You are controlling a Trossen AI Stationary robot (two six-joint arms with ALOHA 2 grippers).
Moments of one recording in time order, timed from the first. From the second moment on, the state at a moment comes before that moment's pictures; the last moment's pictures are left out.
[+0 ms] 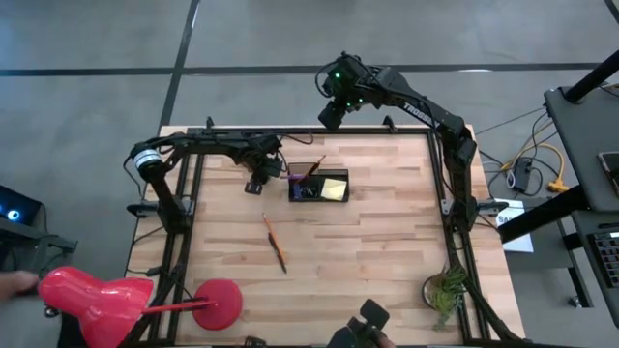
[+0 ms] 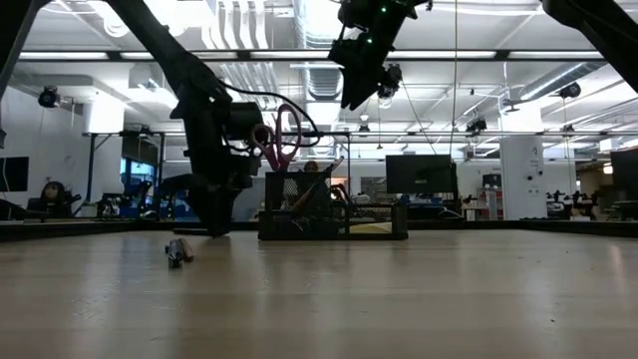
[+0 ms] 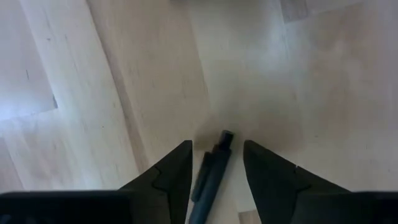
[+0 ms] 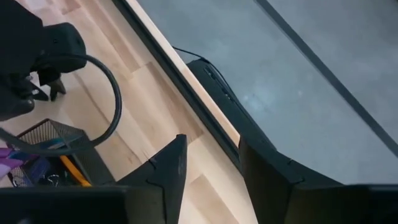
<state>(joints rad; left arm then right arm) 0.61 1.72 0.99 -0.56 0.03 0.85 -0.56 2.01 2.20 -1.12 0.12 0.02</state>
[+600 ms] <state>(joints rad) 0.68 1.74 0.98 -0.59 -0.03 0.88 -0.56 2.01 2.20 -1.13 0.12 0.00</state>
